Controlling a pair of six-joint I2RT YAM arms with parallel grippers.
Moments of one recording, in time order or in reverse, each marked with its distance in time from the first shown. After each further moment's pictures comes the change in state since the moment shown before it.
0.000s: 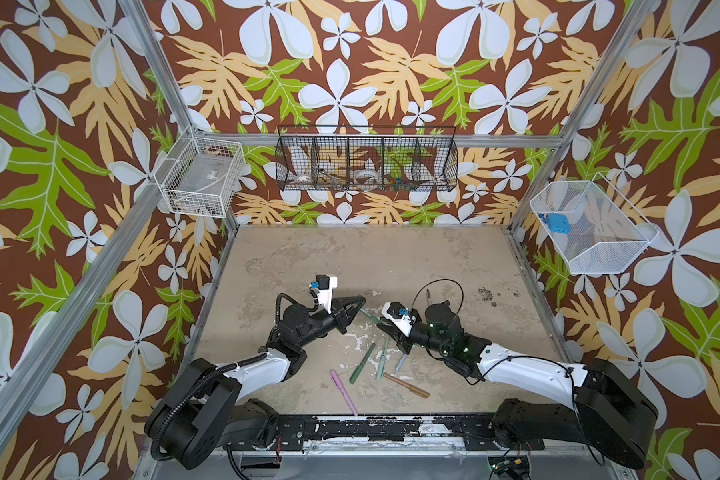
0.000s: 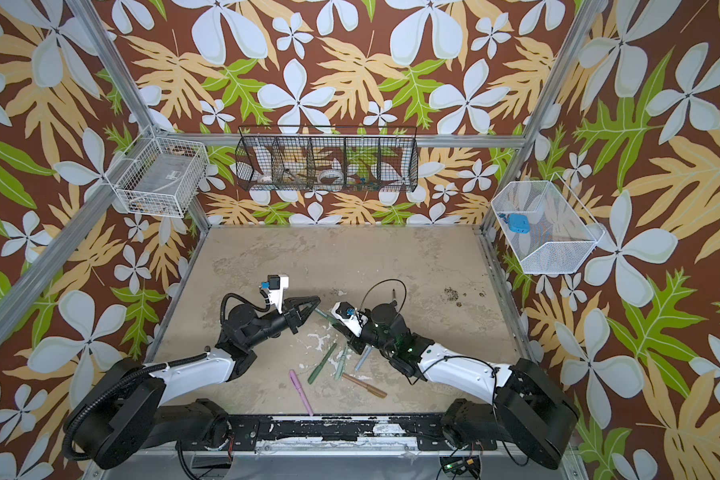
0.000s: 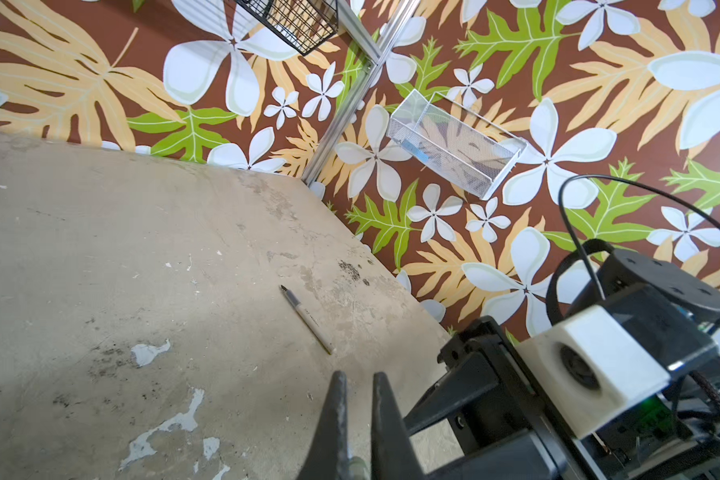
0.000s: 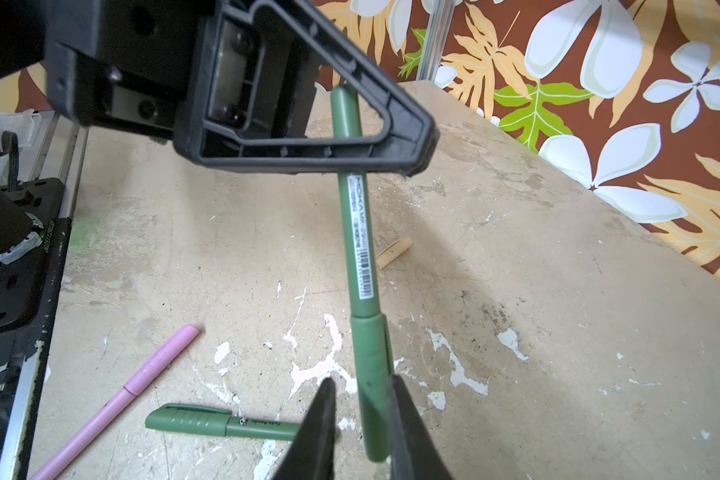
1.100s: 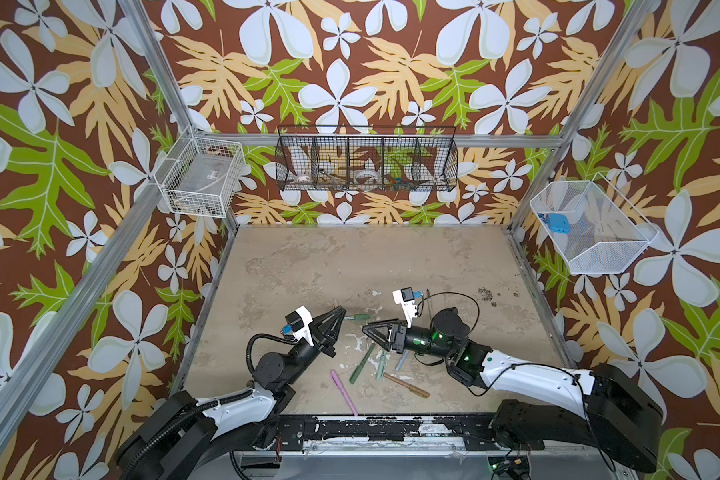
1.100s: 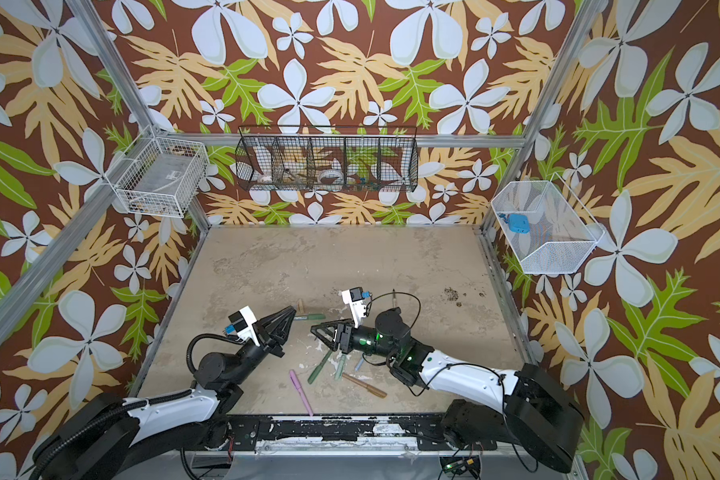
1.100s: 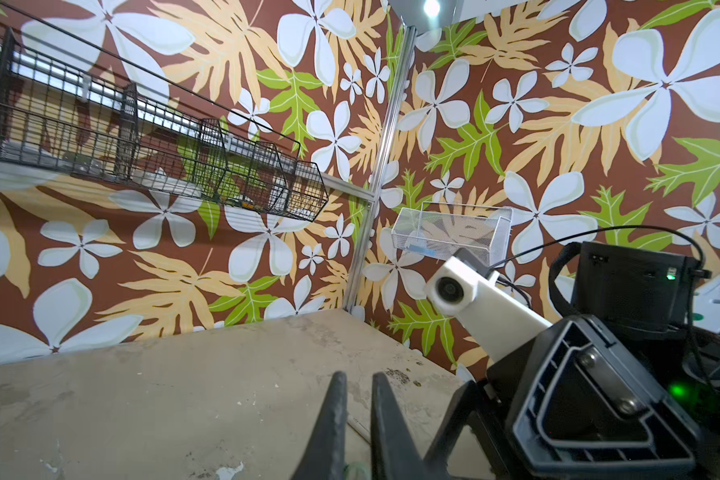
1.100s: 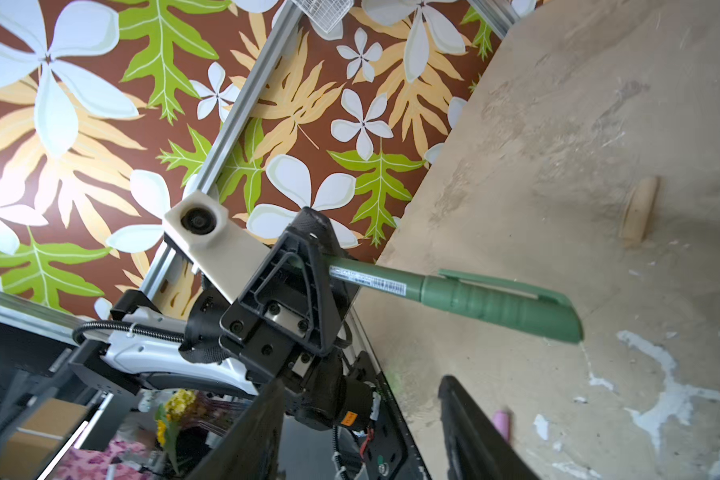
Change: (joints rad) left arm -0.160 -0.213 -0.319 0.474 -0.397 0.341; right arm 0.094 -0.014 -0.017 0.291 -0.139 1.194
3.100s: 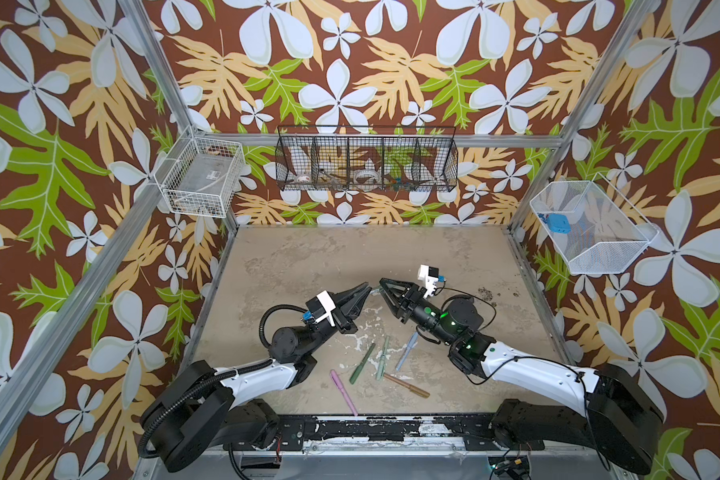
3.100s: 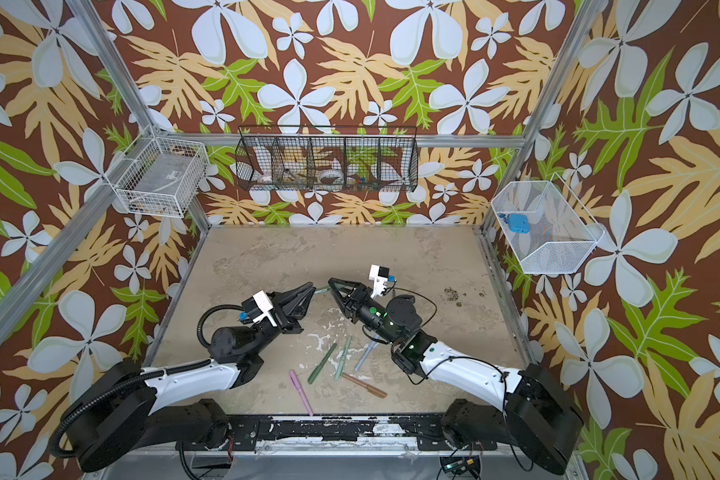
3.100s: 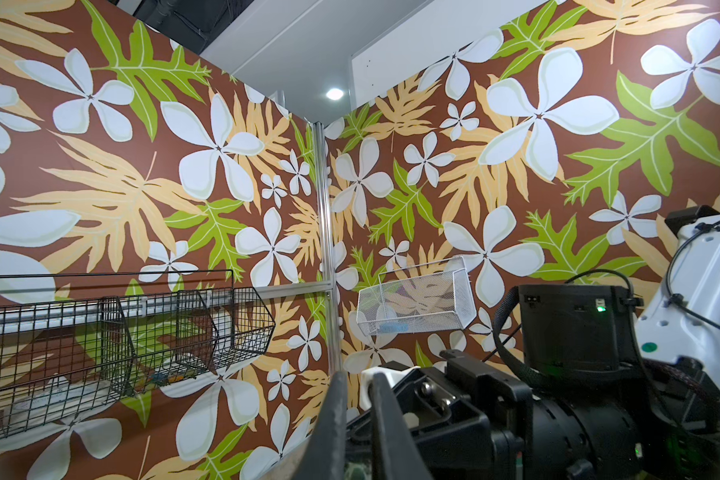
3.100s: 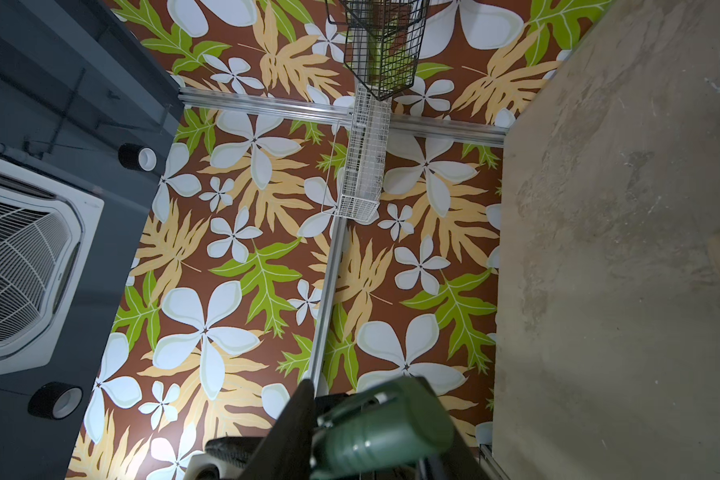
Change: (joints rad) left arm -0.054 0.185 0.353 0.074 0.172 0.207; right arm -0.086 -0.019 0.082 0.138 0.255 0.483
